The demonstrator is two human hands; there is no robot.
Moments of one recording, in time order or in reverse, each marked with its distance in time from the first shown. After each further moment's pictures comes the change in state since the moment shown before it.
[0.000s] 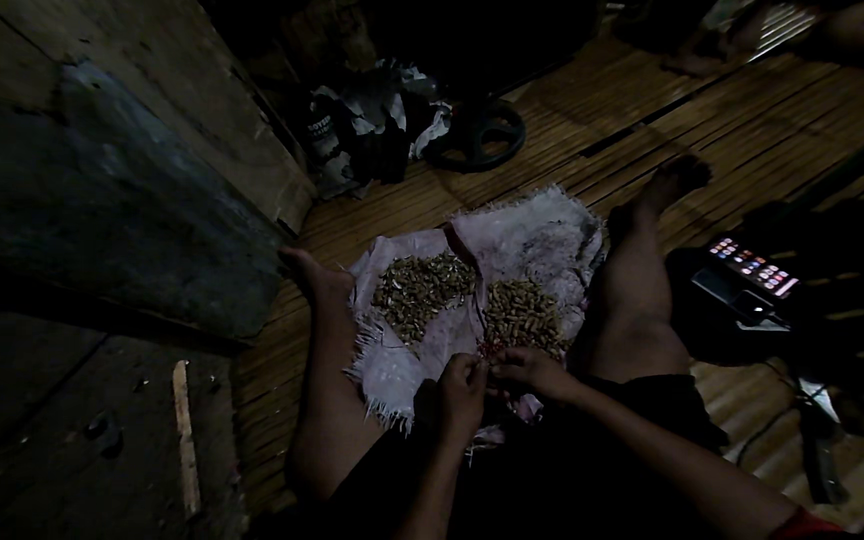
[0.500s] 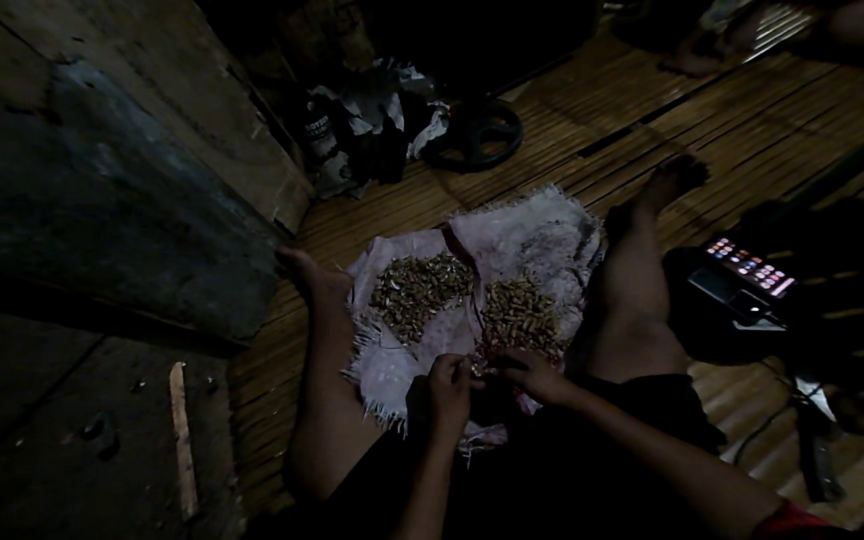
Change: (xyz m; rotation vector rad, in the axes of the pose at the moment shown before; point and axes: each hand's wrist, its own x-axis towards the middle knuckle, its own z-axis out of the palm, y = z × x) left_hand 0.004 -0.005 -0.009 0.091 0.098 -0.067; right_hand 0.011 0.026 -0.016 -0.411 0.101 -0.042
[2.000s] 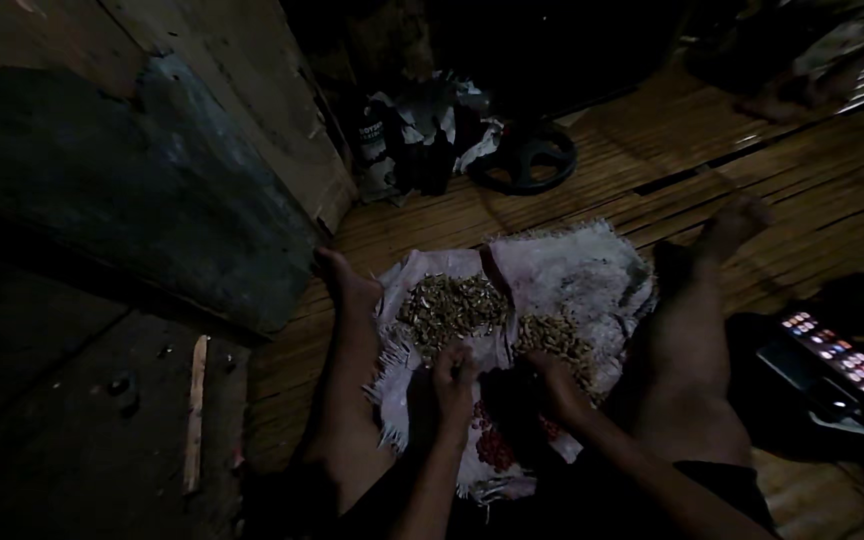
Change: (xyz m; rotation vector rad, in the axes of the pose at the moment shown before) left_hand 0.066 0.000 -0.011 -0.460 0.153 0.073; right_hand 0.067 -0.011 -0.017 -0.574 0.215 -0.130
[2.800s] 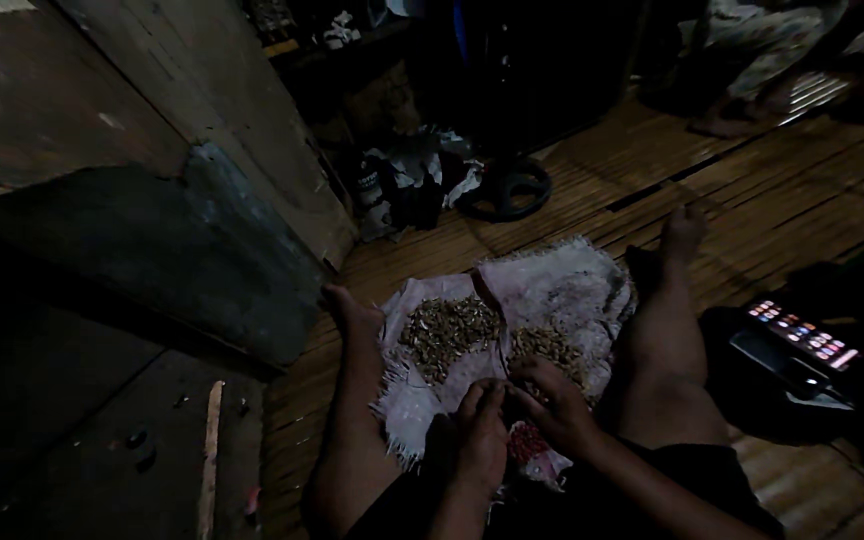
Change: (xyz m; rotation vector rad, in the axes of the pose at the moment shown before) left_hand -0.069 0.026 0.027 -0.494 -0.265 -0.071; right_hand -0.057 -0.059 -0.031 0.289 0.418 -0.450
